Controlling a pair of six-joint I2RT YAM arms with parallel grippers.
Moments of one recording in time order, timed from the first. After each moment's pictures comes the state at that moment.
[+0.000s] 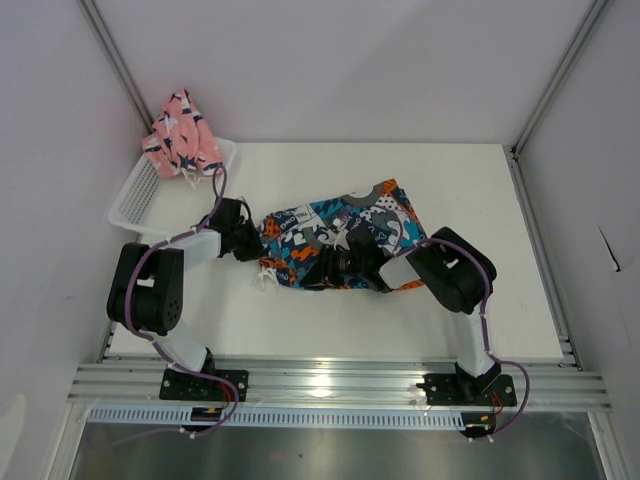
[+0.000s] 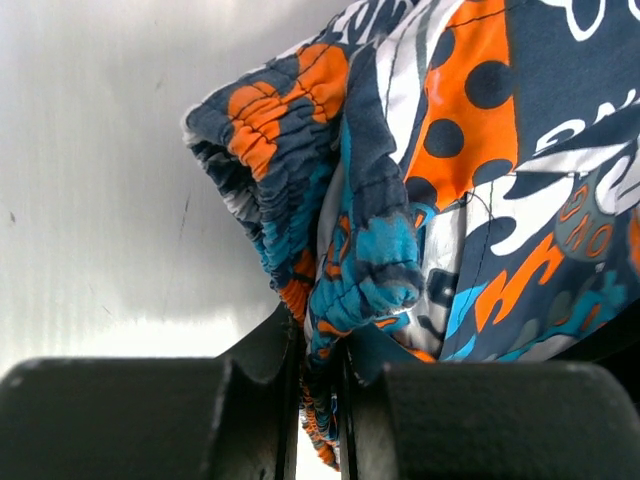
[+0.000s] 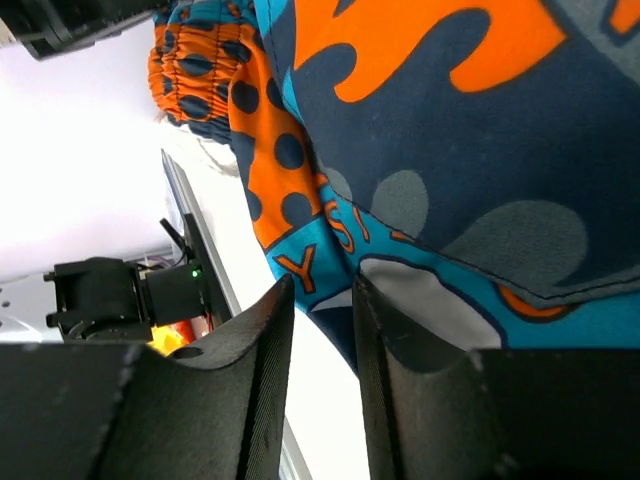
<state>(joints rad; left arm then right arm) -0.15 1.66 0.86 -0.19 0.21 -0.51 0.70 2.06 0.91 0.61 -0.65 0.94</state>
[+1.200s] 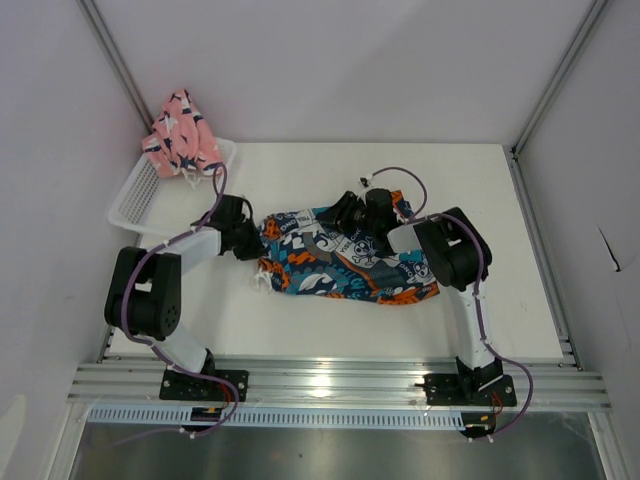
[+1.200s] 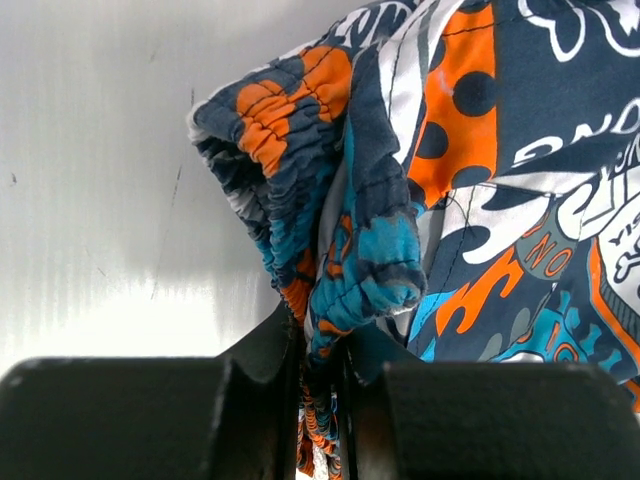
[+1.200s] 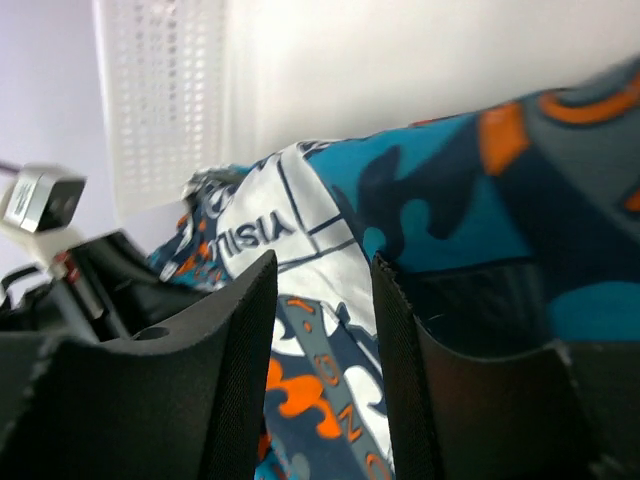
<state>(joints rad) -0.17 1.63 0.90 -0.28 0.18 -0.53 0.48 2.22 1.22 0.68 -0.47 1.02</state>
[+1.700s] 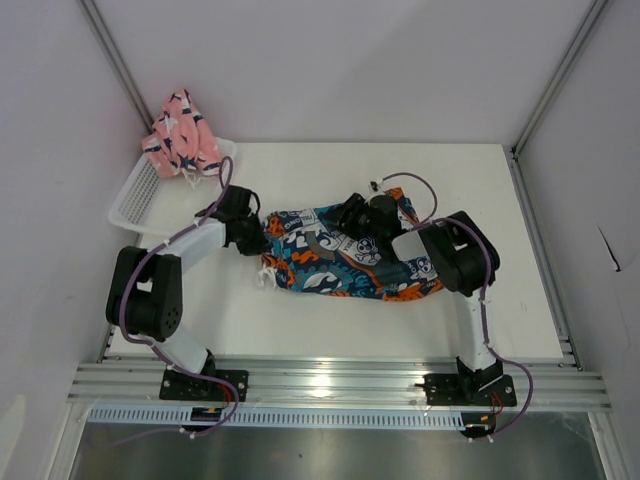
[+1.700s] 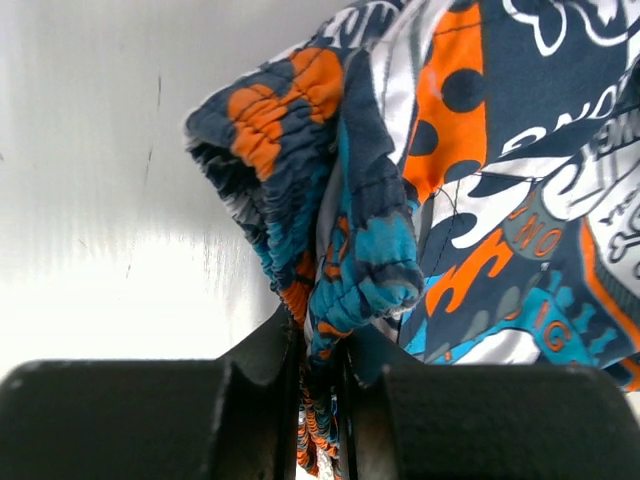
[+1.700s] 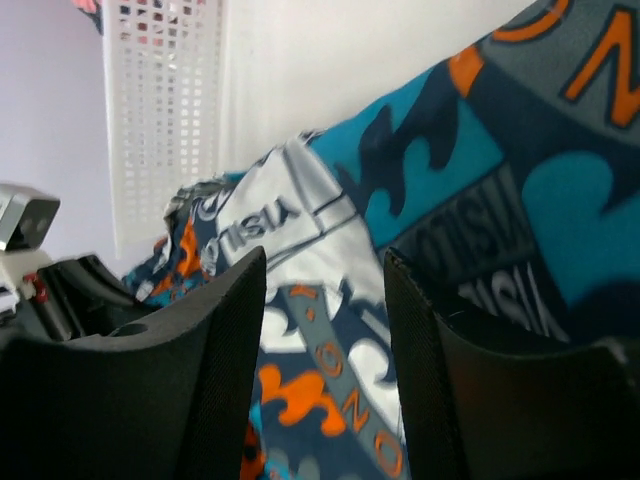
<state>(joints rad) -0.23 1.63 0.99 -0.42 0.13 -0.55 0.49 2.19 1.11 0.77 -0.30 1.07</state>
